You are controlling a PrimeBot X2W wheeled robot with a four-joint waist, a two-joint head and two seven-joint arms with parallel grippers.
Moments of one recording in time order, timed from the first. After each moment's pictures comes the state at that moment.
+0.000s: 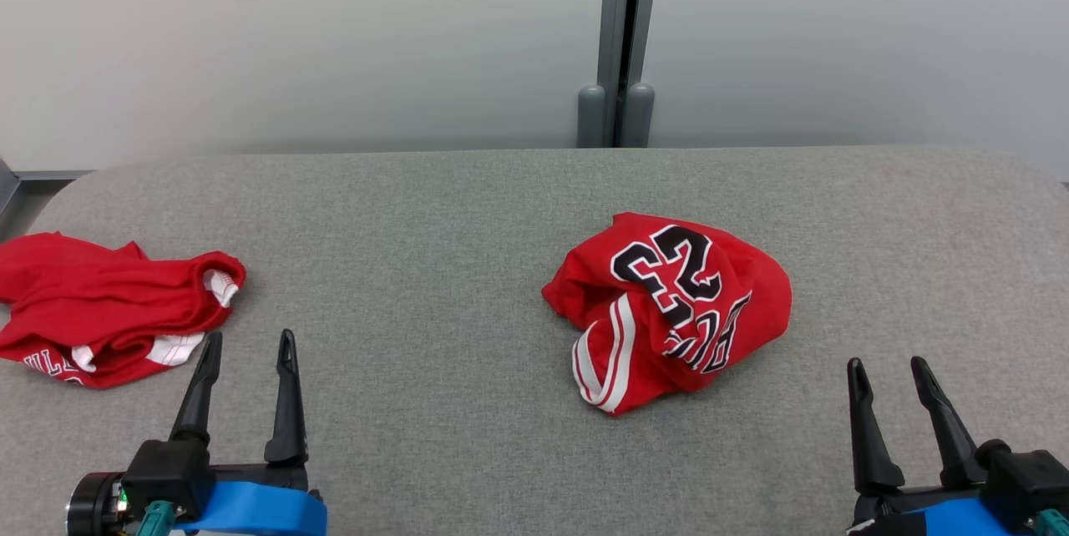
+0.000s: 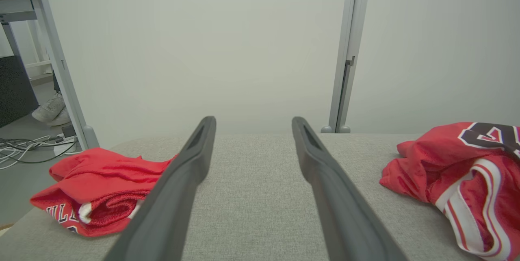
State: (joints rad) left arm 0.00 0.10 0.00 0.16 -0.11 -0.09 -0.26; right arm 0.06 -0.05 -0.07 0.12 0.17 0.13 -0.26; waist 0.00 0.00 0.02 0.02
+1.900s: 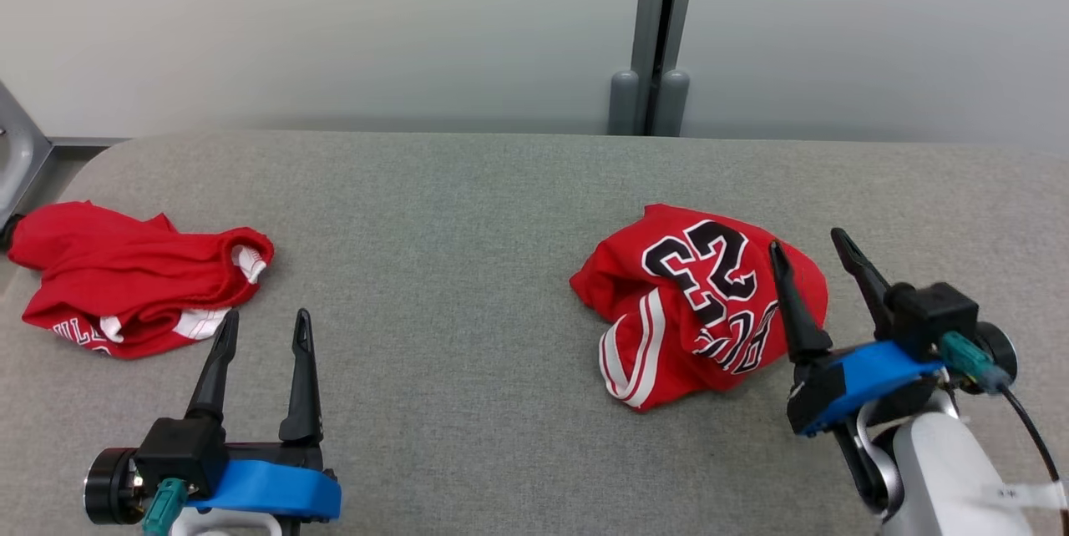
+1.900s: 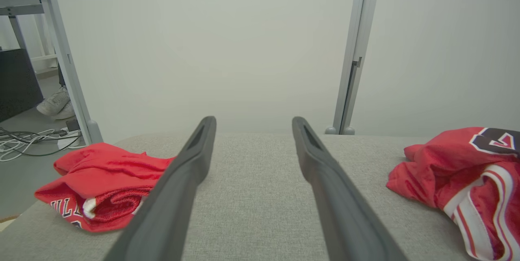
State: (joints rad) left arm -0.04 0.07 0.01 0.19 -0.09 -0.12 -0.26; right arm -0.27 -0.08 0.04 0.32 0.09 0.13 -0.17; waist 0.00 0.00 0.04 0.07
